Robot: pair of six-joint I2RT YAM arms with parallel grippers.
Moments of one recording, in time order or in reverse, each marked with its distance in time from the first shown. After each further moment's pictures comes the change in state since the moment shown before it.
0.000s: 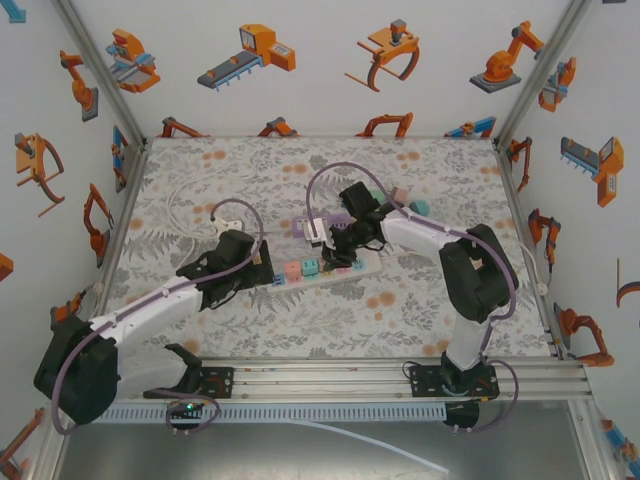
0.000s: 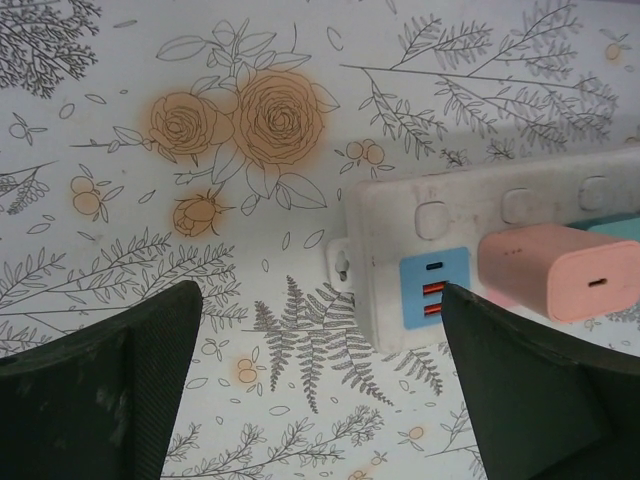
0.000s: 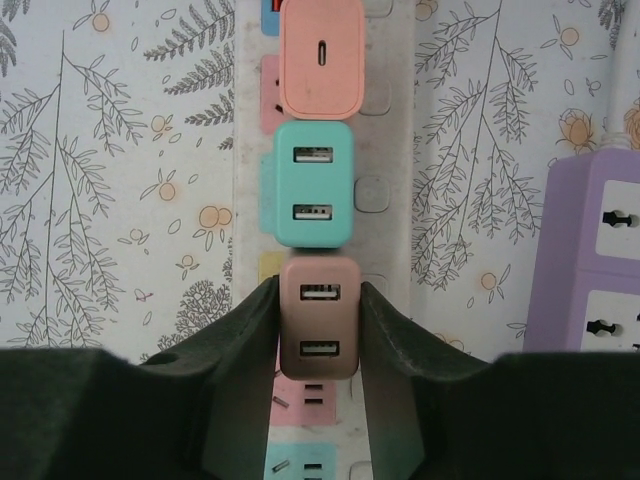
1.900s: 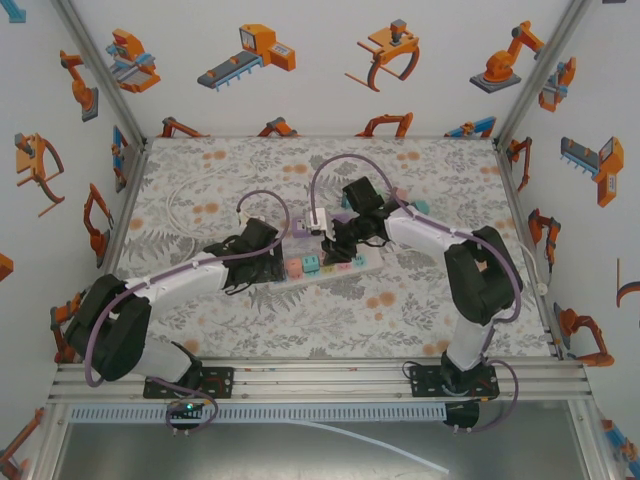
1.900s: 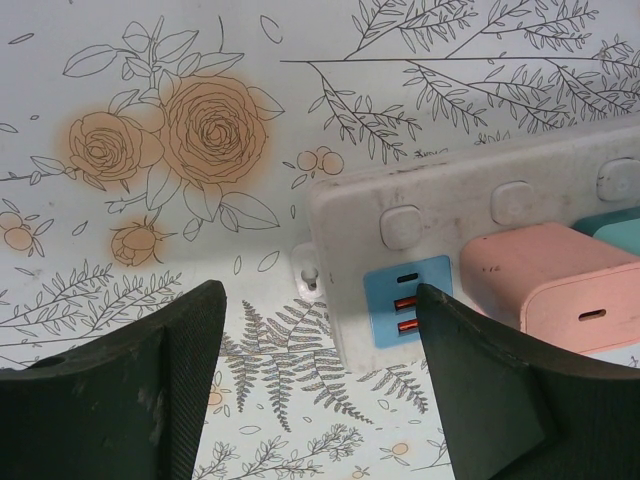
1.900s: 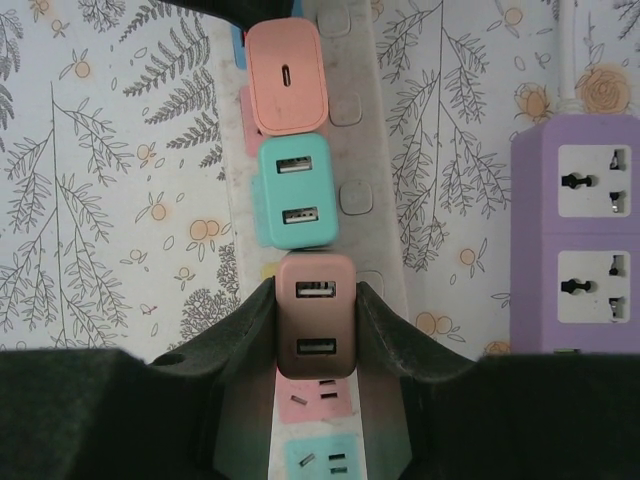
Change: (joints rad) left arm -0.060 0.252 0.172 -0.080 -0.003 0.026; right arm -0.014 -0.037 0.003 0.055 0.011 0.169
